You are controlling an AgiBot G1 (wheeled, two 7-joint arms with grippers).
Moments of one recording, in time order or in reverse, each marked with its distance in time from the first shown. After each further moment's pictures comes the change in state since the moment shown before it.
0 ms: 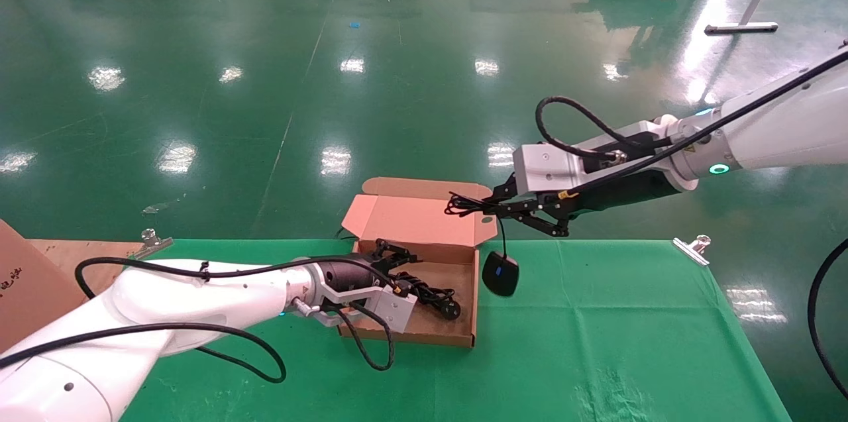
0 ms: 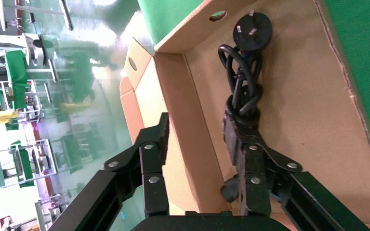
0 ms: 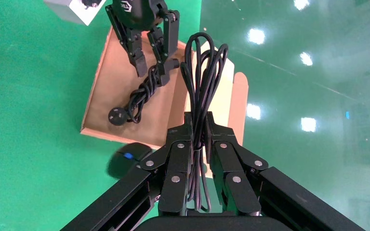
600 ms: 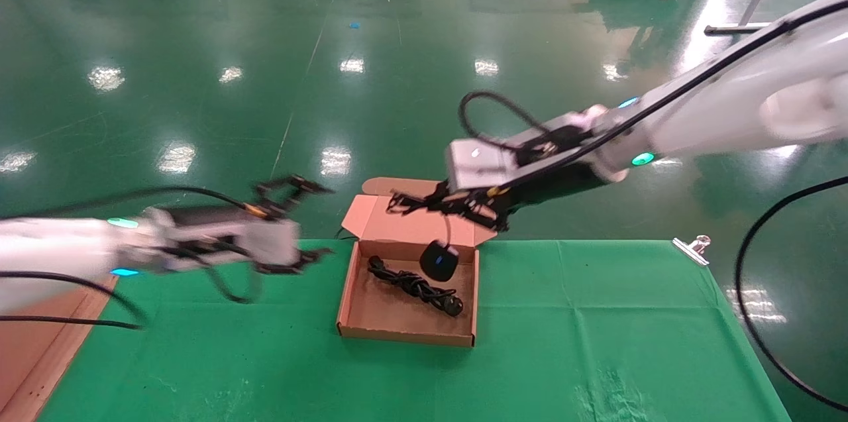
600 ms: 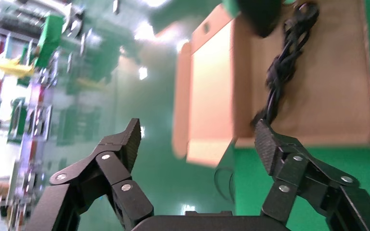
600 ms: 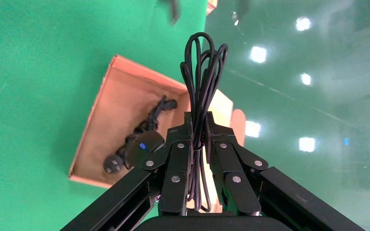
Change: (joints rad) left arm -0.097 -0.329 -0.098 -0.037 -0.222 0.371 -0.087; right arm -0.060 -0.090 -0.031 0.144 0.017 0.057 0.110
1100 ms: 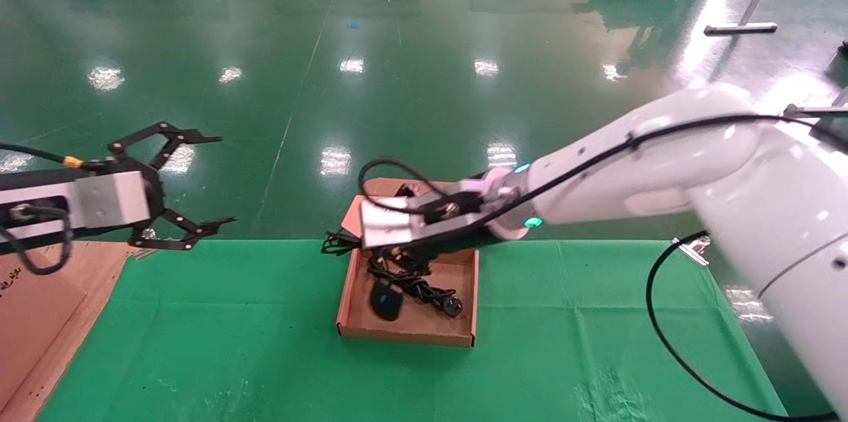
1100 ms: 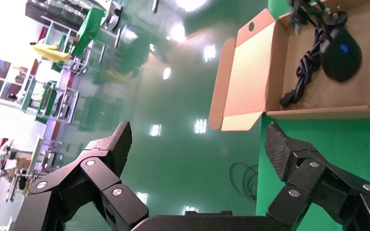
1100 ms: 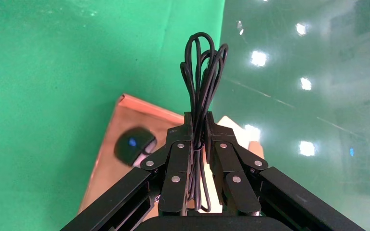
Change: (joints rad) left arm -0.023 -0.265 -0.064 -0.088 -0.104 0.195 -0.107; right arm -0.191 -0.013 -0.273 0.384 0.117 0.266 0.305
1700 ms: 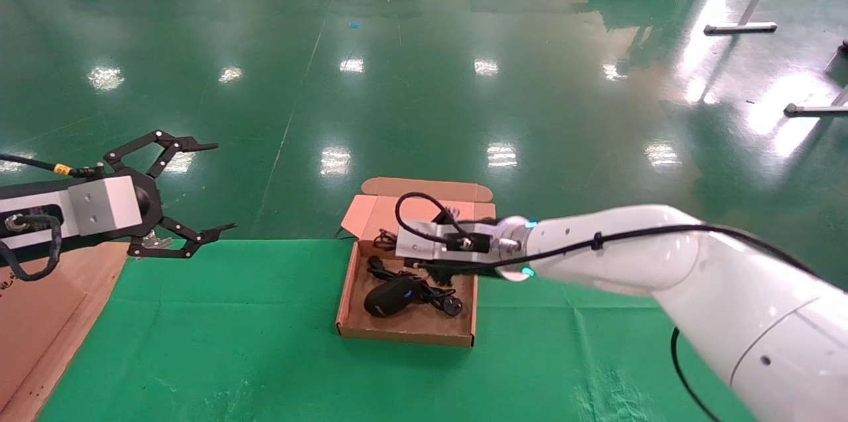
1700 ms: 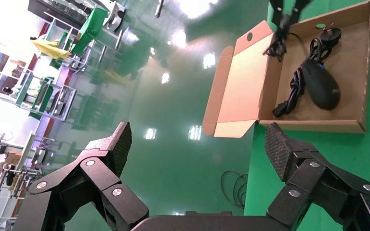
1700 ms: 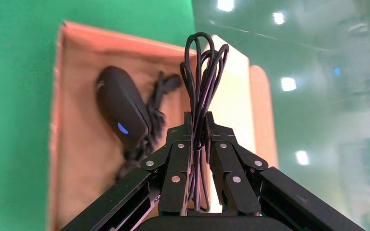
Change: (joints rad) left arm 0.013 -0.026 -0.018 0.036 -0.037 0.044 0.002; right arm -0.131 0.005 -0.240 -0.012 0.111 0.396 0.104
